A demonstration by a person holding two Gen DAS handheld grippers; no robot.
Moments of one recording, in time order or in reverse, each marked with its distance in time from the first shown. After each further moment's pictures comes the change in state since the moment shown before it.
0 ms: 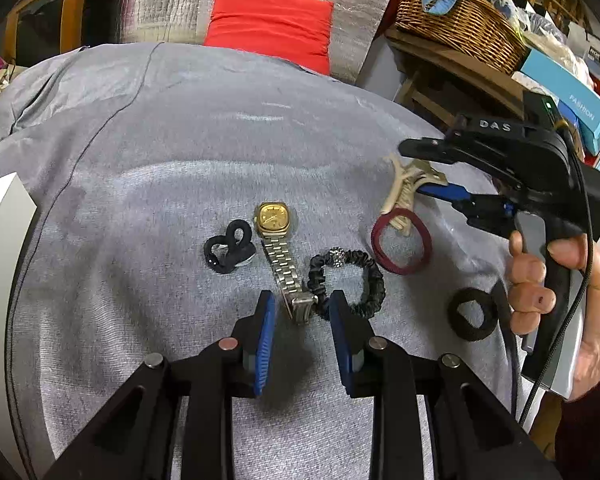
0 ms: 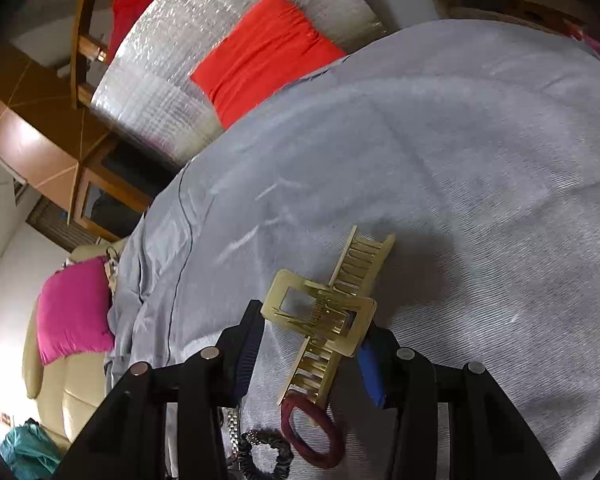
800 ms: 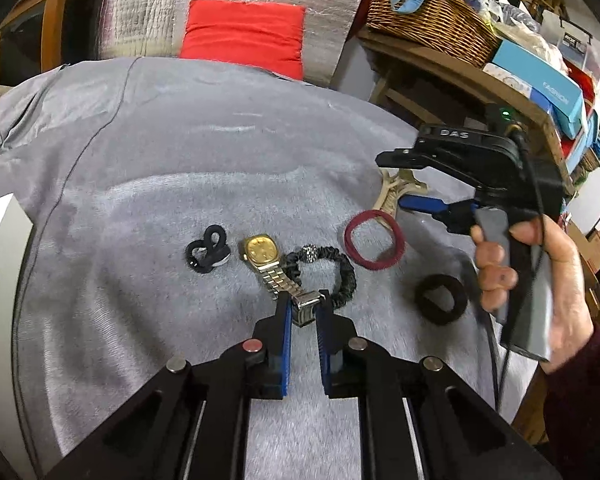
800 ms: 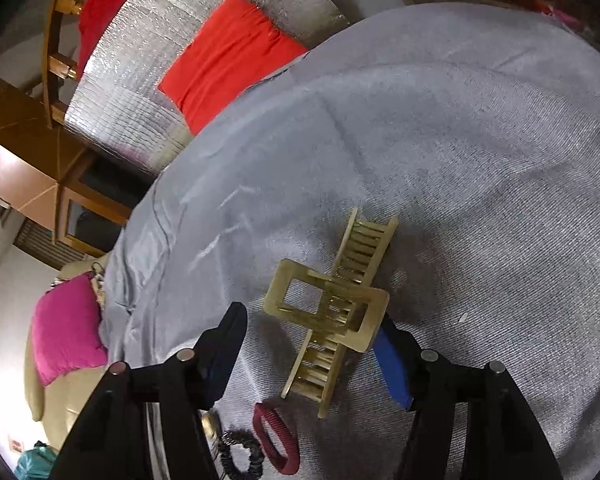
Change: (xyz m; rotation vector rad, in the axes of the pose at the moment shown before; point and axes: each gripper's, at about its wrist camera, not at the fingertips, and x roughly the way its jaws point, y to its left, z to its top) left arm -0.024 -0.010 -0.006 0.072 -0.010 -0.057; right arm 0.003 -0.024 0.006 0.074 0.030 -0.062
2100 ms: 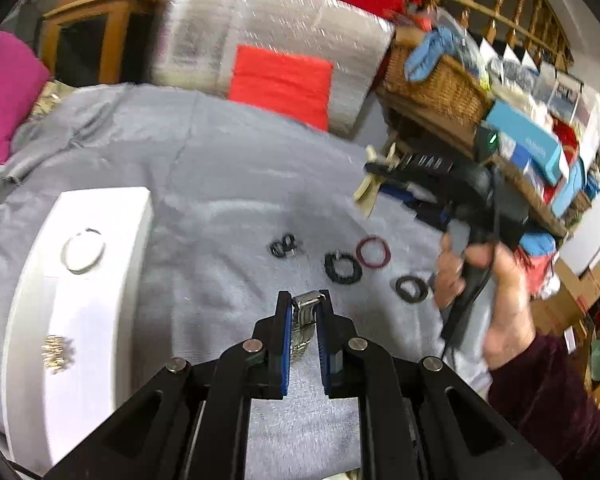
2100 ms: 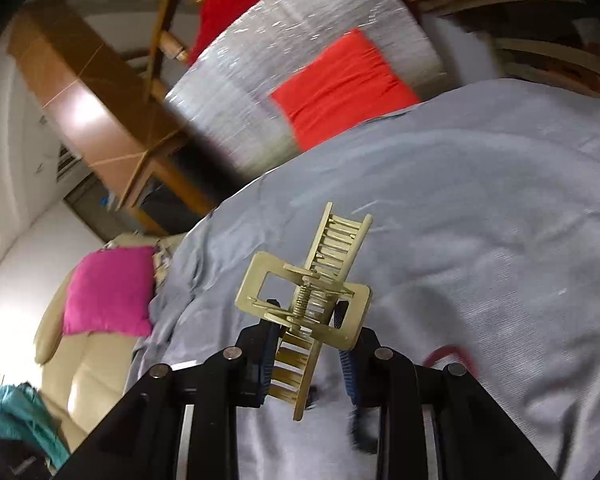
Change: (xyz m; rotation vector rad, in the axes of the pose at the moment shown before) left arm -0.159 0.033 -0.043 -0.107 -0.184 0.031; right arm -0.047 0.121 -0.080 -0.251 -0.153 0.204
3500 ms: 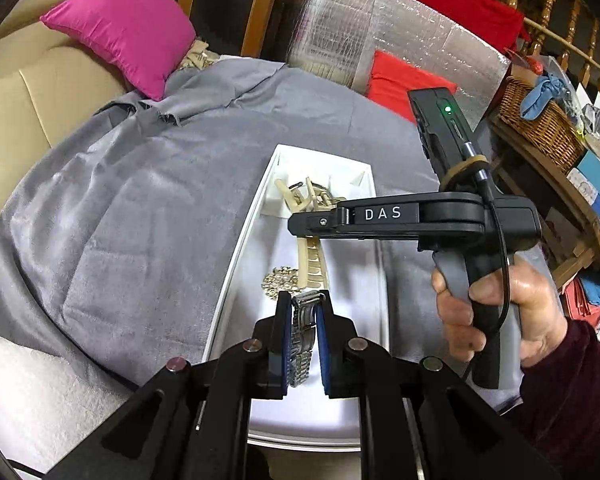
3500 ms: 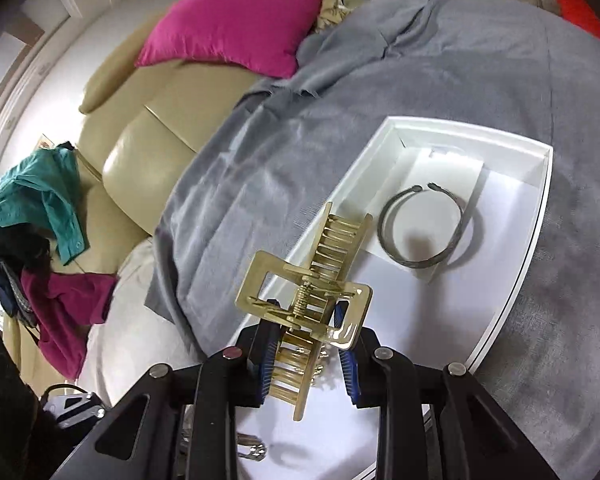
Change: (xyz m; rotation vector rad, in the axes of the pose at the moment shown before) left arm -0.077 0.158 -0.043 -0.204 0.046 0.285; right arm 0.166 0.233 -0.195 -0.495 0.718 0.261
